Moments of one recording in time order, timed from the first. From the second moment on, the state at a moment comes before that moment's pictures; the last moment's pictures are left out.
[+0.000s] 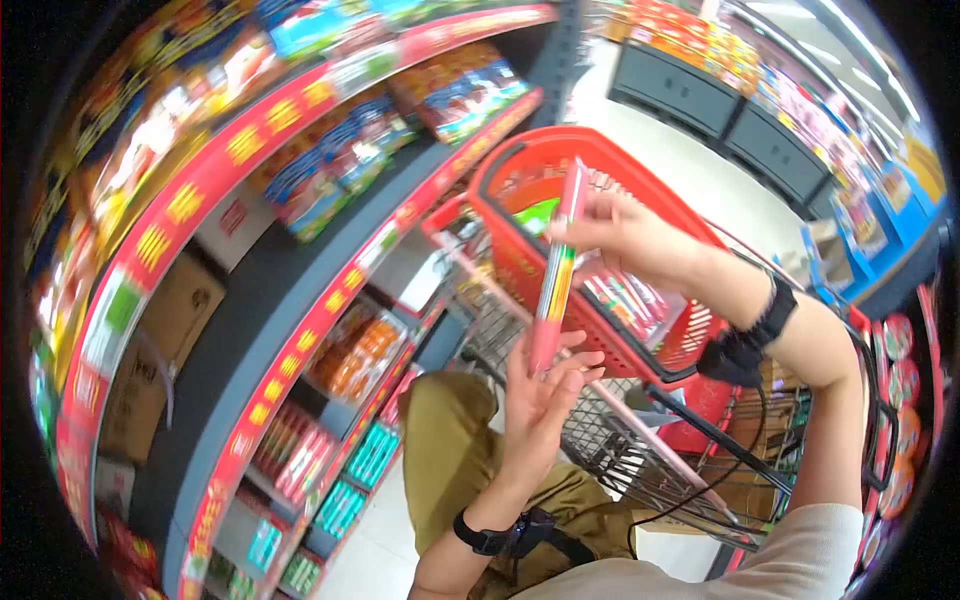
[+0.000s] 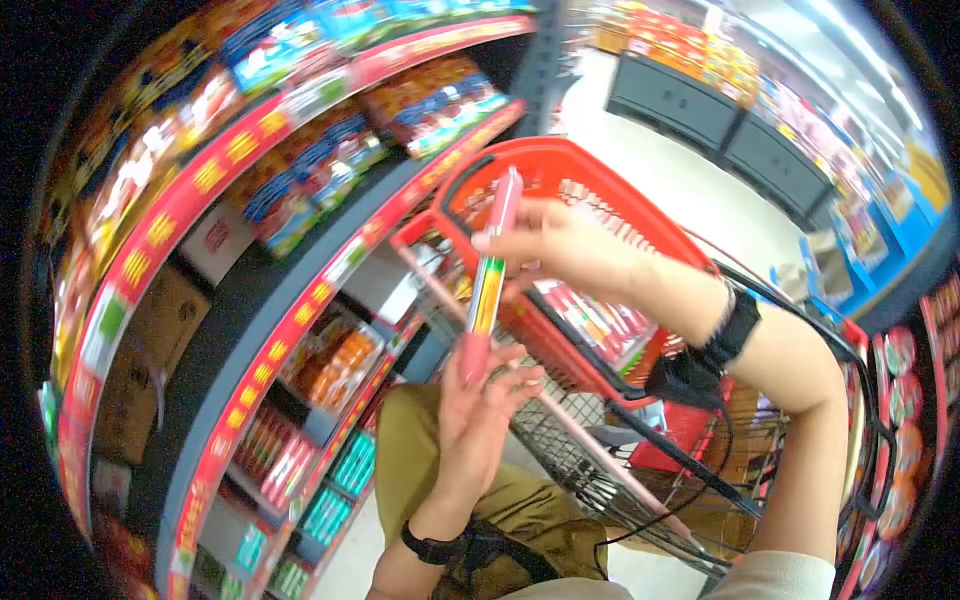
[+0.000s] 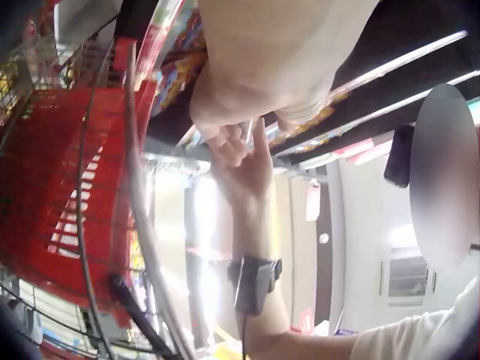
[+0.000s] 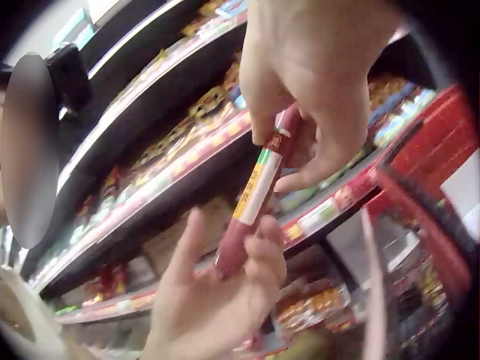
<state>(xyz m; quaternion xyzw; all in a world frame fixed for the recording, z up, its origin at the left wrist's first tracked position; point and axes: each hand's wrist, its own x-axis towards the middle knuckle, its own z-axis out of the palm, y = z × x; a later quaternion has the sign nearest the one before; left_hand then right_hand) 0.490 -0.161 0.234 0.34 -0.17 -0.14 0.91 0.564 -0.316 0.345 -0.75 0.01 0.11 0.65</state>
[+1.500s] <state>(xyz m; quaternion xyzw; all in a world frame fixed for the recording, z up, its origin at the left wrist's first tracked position) 0.452 0.110 0.089 0.42 0.30 0.24 0.82 0.543 0.010 0.086 -0.74 -0.20 0.30 0.57</state>
